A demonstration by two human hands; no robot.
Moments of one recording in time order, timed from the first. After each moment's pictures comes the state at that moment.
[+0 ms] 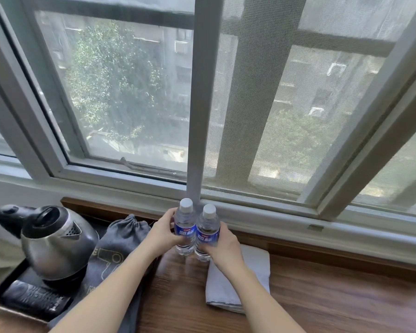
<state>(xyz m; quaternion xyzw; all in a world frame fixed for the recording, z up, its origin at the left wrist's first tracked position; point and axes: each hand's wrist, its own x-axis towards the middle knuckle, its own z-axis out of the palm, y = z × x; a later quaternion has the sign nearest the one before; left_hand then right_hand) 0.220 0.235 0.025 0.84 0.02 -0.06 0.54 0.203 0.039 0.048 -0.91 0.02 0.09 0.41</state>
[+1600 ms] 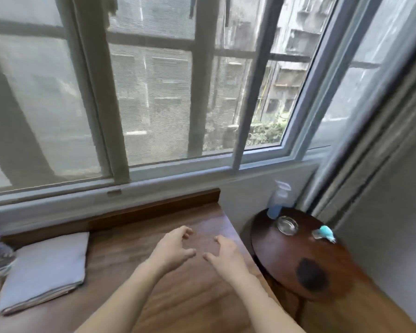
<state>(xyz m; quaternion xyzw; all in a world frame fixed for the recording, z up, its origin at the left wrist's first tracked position) 0.045 -0.262 0.063 0.90 -0.25 -0.16 0.32 -0.048 -0.419 0.055 -0.91 0.24 0.04 0.34</state>
